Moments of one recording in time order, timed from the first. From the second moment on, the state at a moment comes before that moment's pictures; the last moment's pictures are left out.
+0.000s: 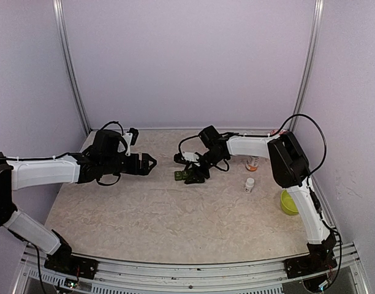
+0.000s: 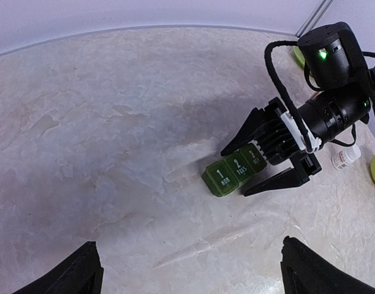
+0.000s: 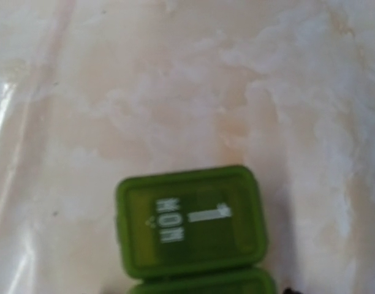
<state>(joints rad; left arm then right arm) -0.57 1.43 0.83 0.04 0.05 -0.31 0.64 2.46 1.96 -0.52 -0.59 -0.87</state>
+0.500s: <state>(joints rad) -0.57 1.43 0.80 0.06 0.07 -0.33 0.64 2.42 1.87 -0.45 -0.61 -0.82</state>
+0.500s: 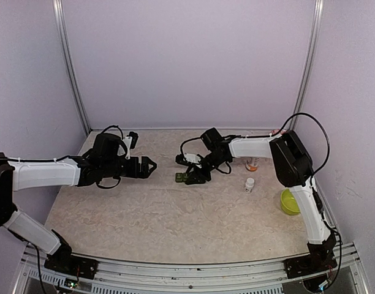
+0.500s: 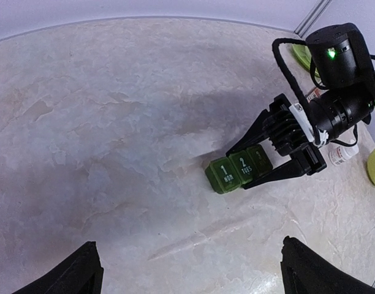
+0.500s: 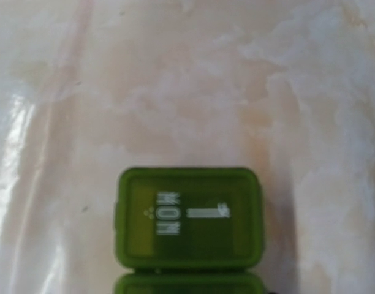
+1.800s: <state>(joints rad) -0.70 1.31 0.51 0.60 0.48 -0.18 0.81 1.66 1.26 -0.31 -0.44 -0.43</state>
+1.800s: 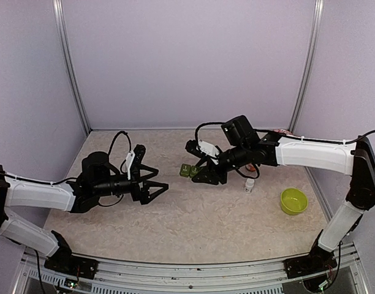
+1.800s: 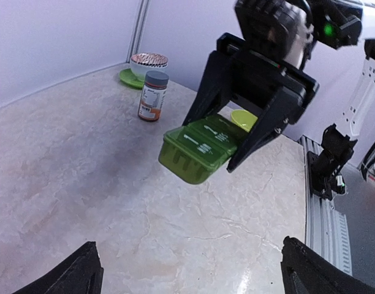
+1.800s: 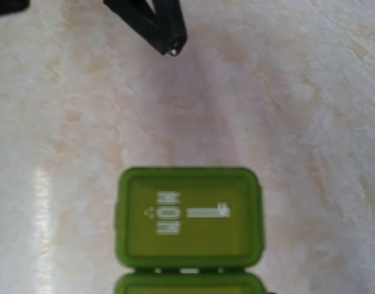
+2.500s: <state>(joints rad) -0.74 1.38 0.57 0.72 0.67 0.23 0.86 1.57 1.21 -0.42 -0.61 -0.37</state>
